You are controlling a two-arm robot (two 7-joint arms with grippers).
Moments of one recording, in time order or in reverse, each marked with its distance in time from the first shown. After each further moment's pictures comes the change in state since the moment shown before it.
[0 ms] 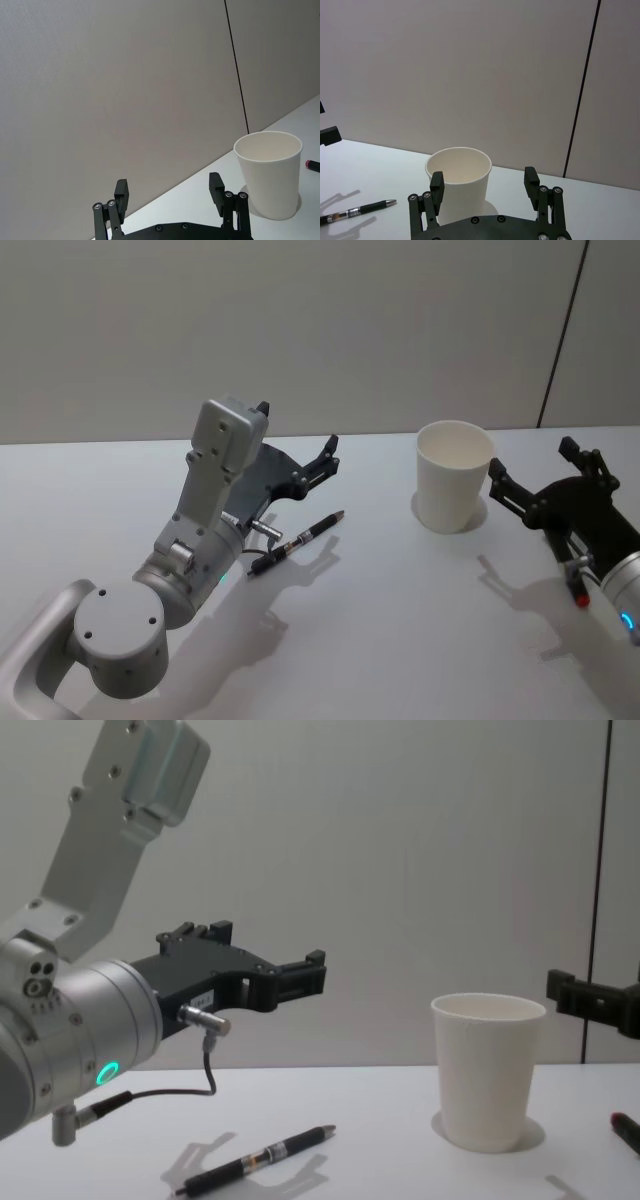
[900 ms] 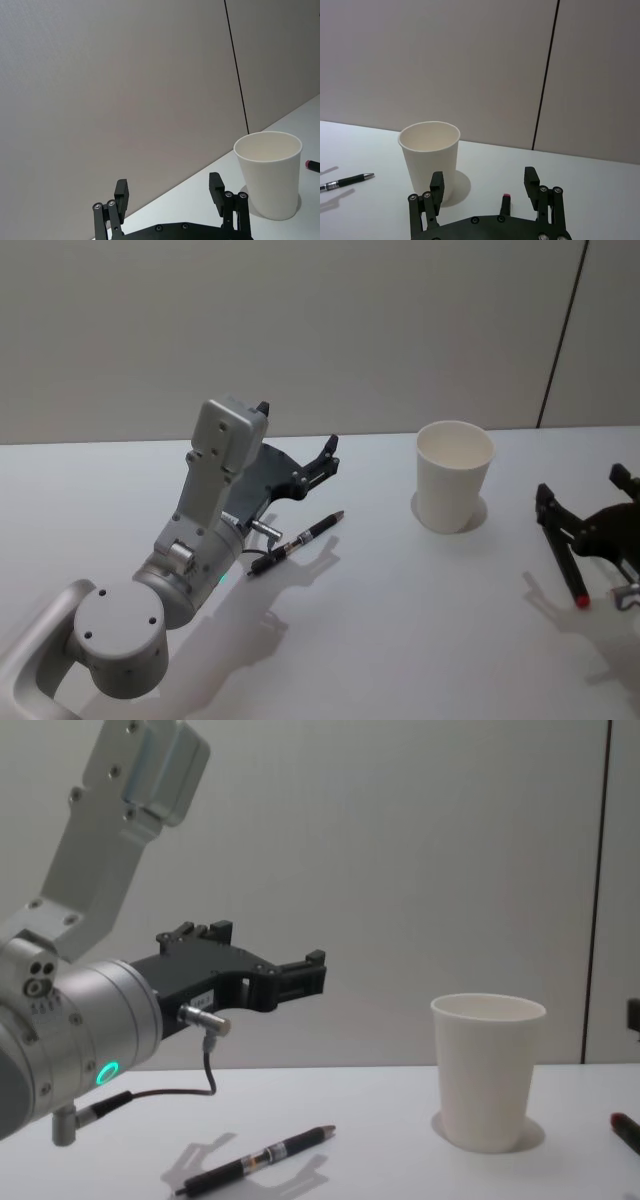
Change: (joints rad) left arm 0.000 0.000 0.000 0.000 0.000 0.000 0.000; right arm -0.123 0.092 0.060 -0.119 0.048 0.073 -0.074
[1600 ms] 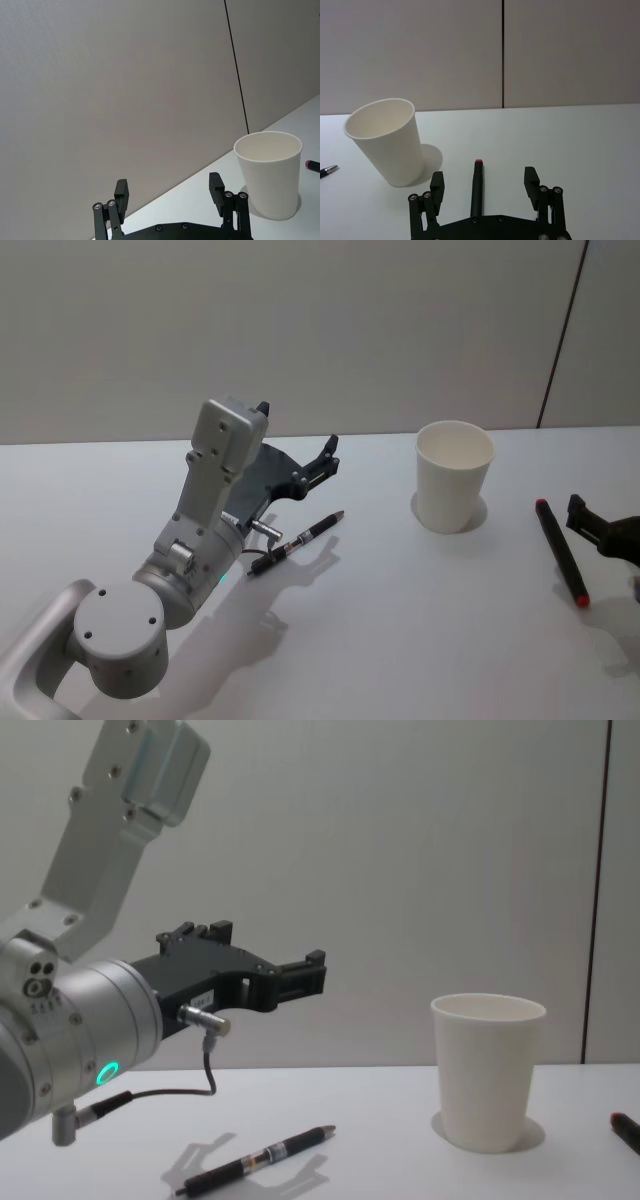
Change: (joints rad) left arm 0.000 0.000 0.000 0.000 0.000 0.000 0.000; right arm 0.019 -0.031 0.044 -0.064 0.136 0.290 -0.164
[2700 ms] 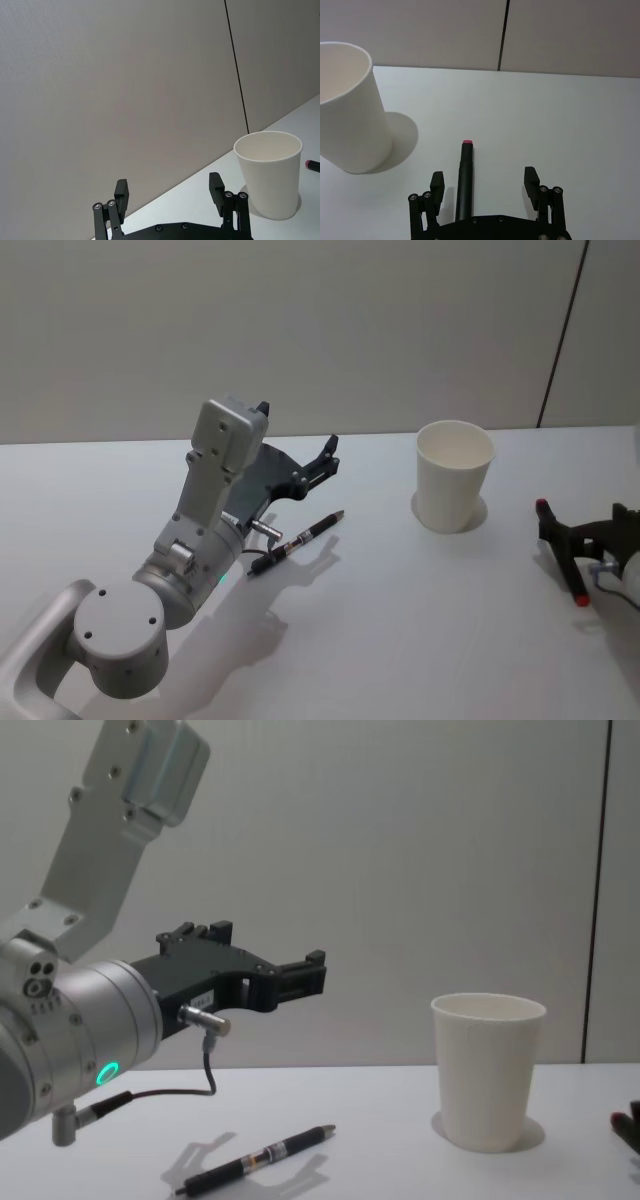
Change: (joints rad) left arm 0.000 0.000 0.000 0.000 0.000 0.000 0.000; right arm 0.209 -0.103 -0.057 0.220 -0.158 0.224 0.019
